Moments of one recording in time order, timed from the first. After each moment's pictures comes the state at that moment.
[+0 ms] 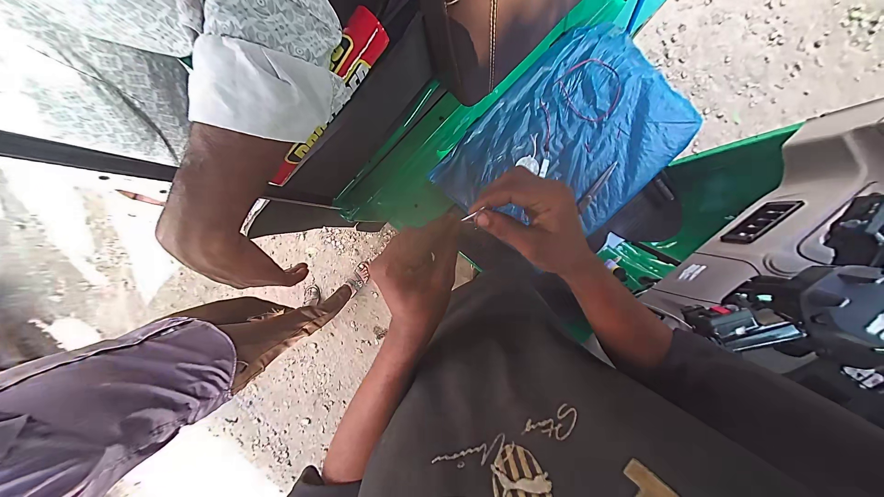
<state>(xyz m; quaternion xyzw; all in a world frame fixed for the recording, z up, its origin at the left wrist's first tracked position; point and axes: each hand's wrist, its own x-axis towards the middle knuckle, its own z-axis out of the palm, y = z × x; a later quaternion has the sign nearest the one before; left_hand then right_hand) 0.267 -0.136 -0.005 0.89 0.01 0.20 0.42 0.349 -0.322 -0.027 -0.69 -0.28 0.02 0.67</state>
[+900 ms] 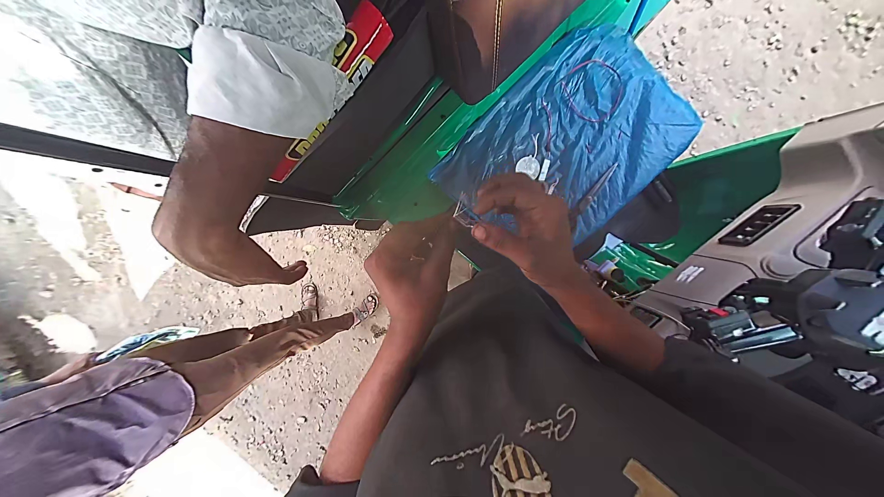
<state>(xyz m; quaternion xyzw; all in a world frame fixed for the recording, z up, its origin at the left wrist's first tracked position) 0.266 -0.133 -0.004 0.85 0.08 0.15 0.50 0.324 -0.310 -0.032 -0.67 -0.15 0.05 0.73</state>
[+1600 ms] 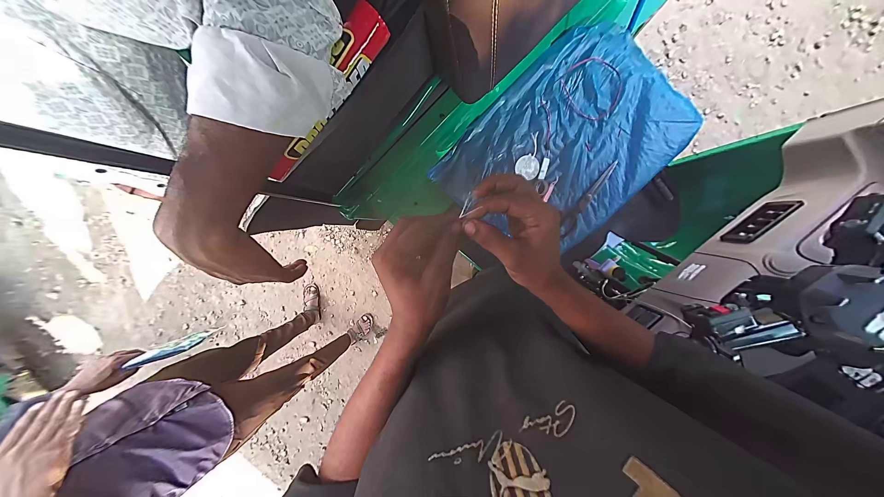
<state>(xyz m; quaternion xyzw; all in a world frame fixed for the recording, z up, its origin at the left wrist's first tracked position) 0.265 -0.137 -0.003 0.82 0.05 0.12 0.56 0.315 -0.295 -0.038 -0.63 -0.15 -0.02 0.76</state>
